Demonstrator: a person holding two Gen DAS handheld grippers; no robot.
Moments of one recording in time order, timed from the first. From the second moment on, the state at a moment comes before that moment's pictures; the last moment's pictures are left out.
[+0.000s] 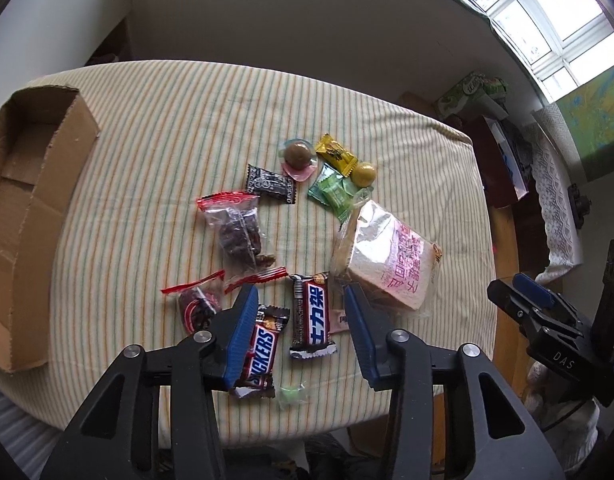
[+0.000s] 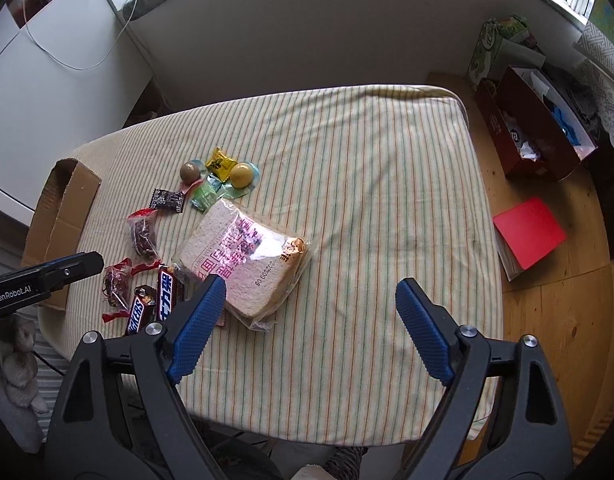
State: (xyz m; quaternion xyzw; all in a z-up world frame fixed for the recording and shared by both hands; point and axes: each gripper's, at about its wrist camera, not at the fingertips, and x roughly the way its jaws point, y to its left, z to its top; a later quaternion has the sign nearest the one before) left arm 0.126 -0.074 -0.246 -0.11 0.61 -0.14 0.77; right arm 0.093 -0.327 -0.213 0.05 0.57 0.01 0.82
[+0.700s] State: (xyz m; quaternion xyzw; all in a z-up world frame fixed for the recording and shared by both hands) left arm 0.177 -0.115 -0.291 -0.07 0.65 -0.23 0.72; right arm 0.112 -0.334 -0.274 0.19 0.61 -0.01 0.77
